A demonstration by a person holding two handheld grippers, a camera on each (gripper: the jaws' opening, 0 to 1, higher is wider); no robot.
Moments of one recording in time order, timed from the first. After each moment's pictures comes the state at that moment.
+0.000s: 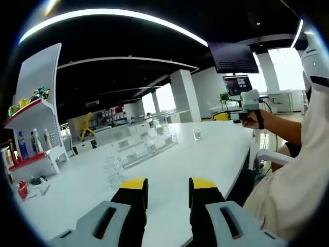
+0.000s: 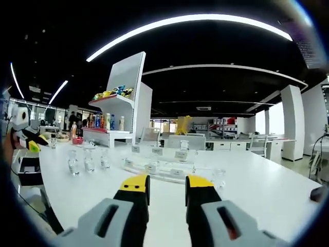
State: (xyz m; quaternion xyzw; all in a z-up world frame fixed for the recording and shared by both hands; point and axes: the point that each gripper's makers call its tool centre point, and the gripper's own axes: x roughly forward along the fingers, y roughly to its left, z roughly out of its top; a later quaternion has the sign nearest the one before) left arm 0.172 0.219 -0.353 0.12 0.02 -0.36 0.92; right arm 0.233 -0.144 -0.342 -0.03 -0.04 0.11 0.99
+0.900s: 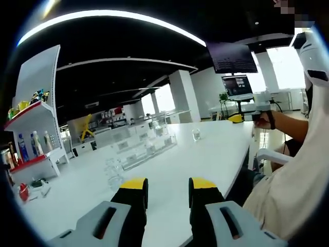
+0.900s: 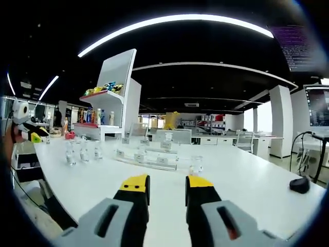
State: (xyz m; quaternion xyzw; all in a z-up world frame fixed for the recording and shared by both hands) left arm 0.167 0.218 -0.348 0.13 0.01 -0.37 0.92; right arm 0.182 -0.177 -0.357 -0.03 -0.02 0.06 1.00
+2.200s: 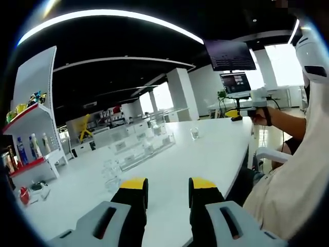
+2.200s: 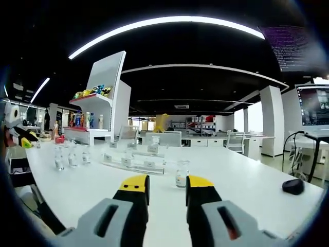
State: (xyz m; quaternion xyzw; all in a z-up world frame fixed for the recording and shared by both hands) left arm 0.169 0.206 -0.348 0.14 0.02 -0.37 0.92; right arm 0.201 -0.213 -0.352 -0.02 -0.03 0.02 1.00
